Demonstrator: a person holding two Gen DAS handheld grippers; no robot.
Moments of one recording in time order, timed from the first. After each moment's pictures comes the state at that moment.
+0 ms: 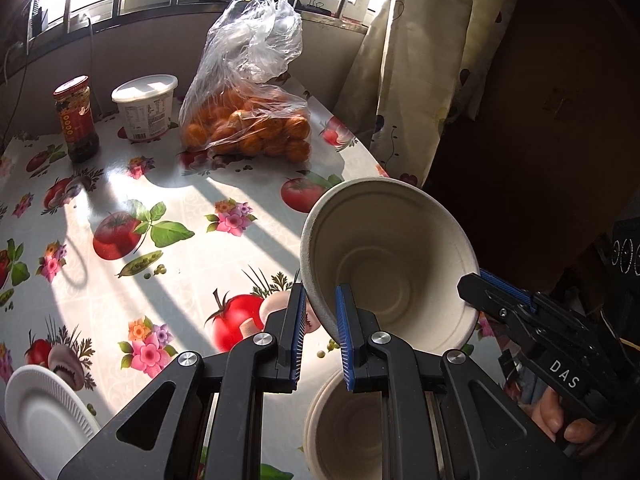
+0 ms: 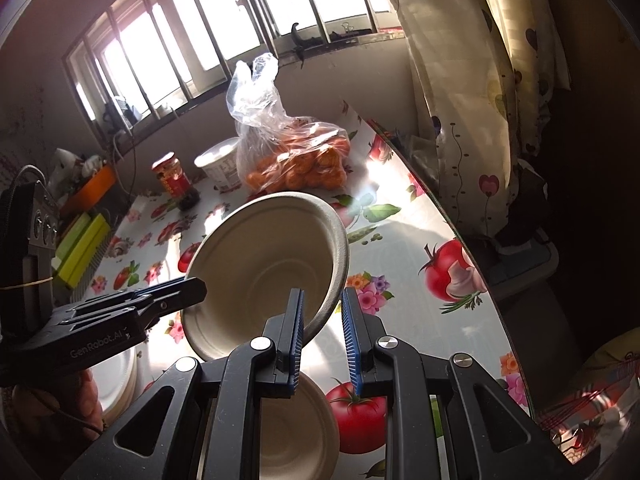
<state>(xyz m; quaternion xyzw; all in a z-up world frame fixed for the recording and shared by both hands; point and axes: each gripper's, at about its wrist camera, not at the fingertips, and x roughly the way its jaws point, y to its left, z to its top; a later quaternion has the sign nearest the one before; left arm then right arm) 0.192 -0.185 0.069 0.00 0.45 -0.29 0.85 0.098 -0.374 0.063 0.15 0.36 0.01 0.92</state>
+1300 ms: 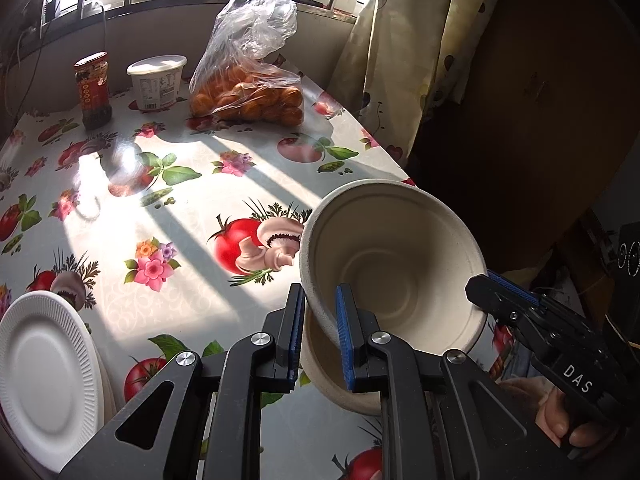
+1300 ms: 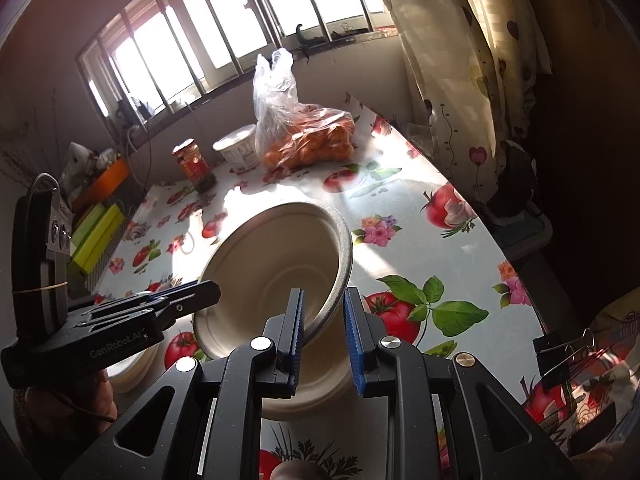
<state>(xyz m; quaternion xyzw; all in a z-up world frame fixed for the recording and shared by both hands) 0.124 -0.152 0.054 0.00 0.45 -0.30 0.84 0.017 -0.340 0.056 0.17 0.35 0.00 0.92</state>
